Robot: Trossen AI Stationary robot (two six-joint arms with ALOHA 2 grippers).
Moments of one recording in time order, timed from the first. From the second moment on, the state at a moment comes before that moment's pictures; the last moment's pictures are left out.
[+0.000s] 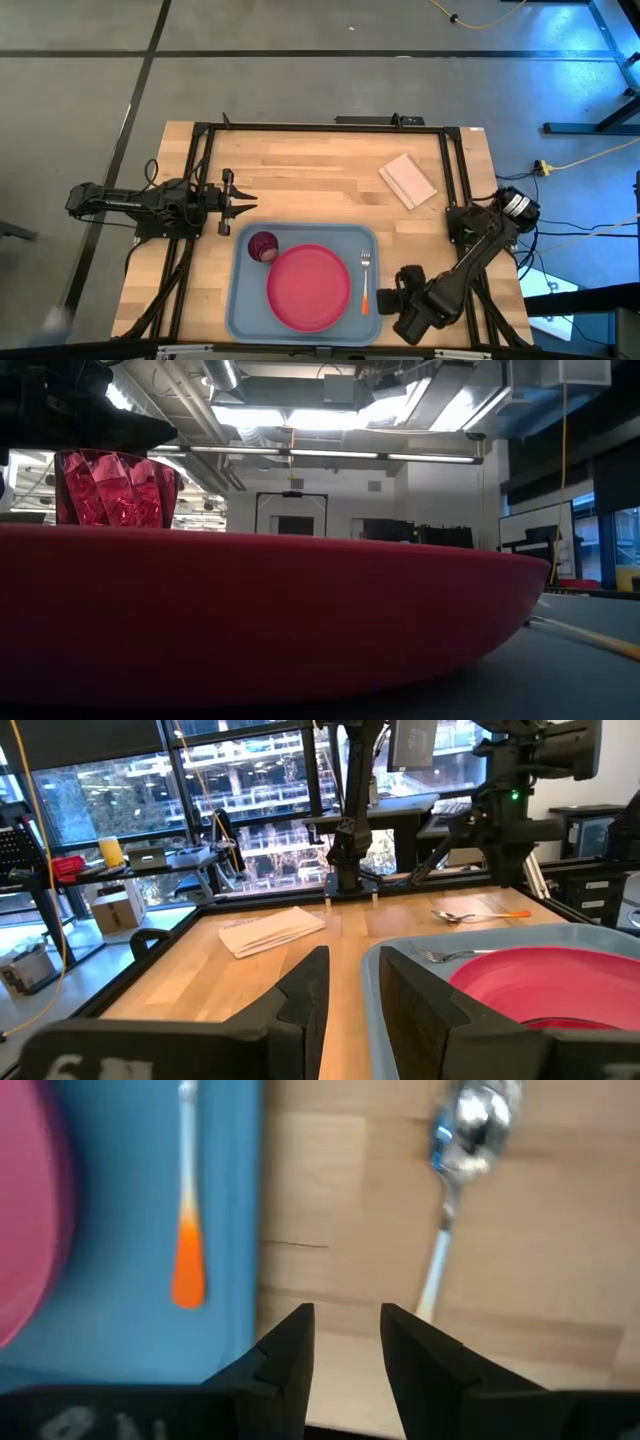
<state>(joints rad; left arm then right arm) 0.00 0.19 0.02 0.25 -0.04 0.12 0.86 1.80 1.34 -1.03 0.13 2.38</state>
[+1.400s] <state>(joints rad) 0.00 0.19 0.02 0.25 -0.04 0.12 0.86 2.01 1.33 -1.11 0.03 2.48</state>
